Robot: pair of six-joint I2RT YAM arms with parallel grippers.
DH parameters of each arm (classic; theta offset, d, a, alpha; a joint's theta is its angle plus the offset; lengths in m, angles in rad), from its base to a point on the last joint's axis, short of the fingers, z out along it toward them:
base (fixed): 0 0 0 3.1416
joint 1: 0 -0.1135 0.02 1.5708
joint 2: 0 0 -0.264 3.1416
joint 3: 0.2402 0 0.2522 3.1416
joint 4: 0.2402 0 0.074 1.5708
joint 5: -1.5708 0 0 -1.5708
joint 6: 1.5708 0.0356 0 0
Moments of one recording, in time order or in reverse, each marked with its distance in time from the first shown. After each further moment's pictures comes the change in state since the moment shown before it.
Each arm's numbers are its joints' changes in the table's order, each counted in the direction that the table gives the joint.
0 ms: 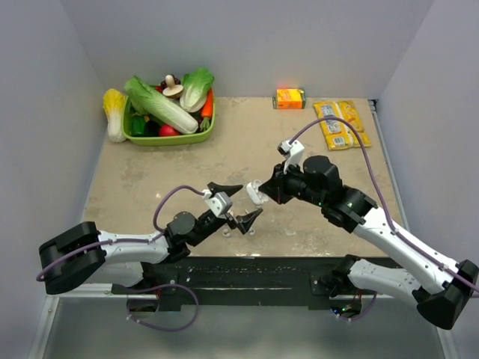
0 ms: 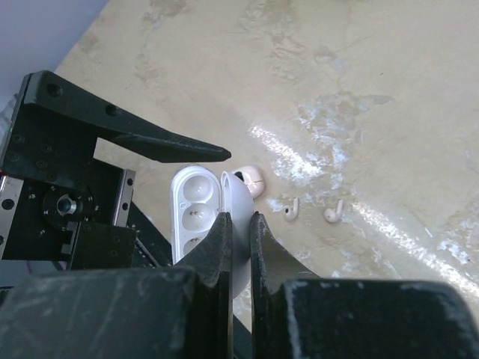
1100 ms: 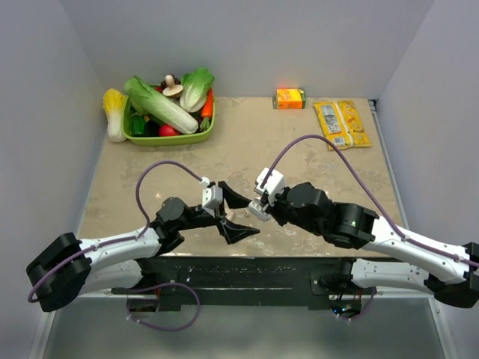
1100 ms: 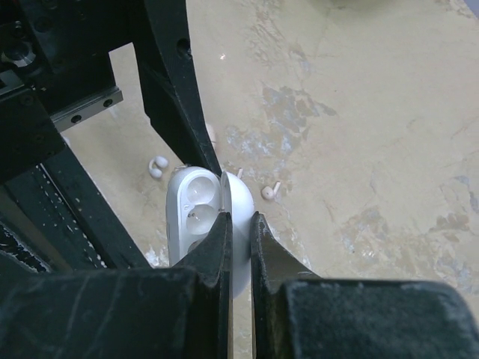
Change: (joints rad) left arm -0.195 -0.116 0.061 0.168 -0.706 -0.318; right arm -0.401 -0.039 0.074 0.195 -0.429 -0.371
